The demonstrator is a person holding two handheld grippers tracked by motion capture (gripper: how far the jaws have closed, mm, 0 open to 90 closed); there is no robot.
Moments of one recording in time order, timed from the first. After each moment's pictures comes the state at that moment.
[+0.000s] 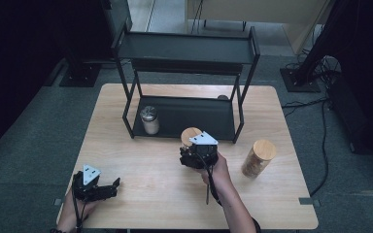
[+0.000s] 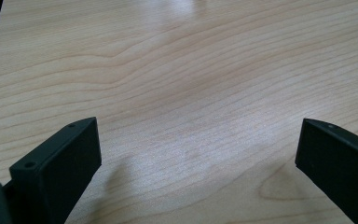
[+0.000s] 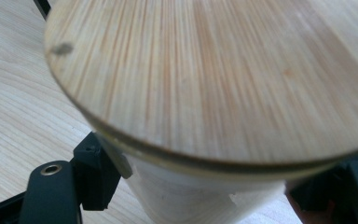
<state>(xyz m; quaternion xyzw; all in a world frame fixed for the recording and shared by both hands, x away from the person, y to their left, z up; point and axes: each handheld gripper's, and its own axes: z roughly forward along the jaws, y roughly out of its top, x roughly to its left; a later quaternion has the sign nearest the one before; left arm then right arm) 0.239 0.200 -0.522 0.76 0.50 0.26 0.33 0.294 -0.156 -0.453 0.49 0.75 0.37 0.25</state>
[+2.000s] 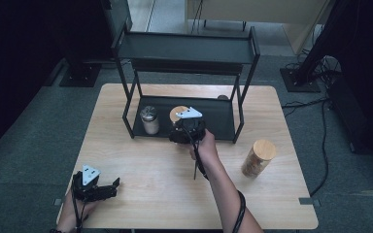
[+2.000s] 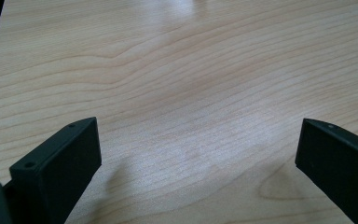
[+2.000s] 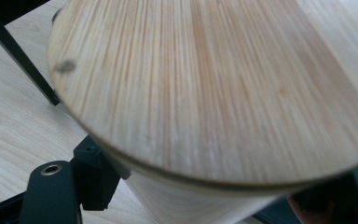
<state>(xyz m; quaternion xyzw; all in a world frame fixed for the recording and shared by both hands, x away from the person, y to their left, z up) 0.239 0.201 -0.522 0.76 0.50 0.26 0.34 0.356 -0.123 -0.419 0.49 0.75 0.36 0.26</state>
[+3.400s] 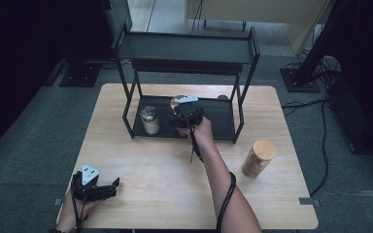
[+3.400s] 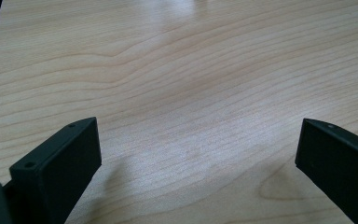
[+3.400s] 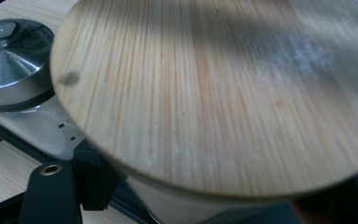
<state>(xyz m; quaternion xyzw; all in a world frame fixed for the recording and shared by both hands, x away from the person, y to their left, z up) 0.239 0.202 -0.522 0.75 0.50 0.26 0.34 0.415 -0.118 -0.427 0.51 0.75 0.34 0.26</state>
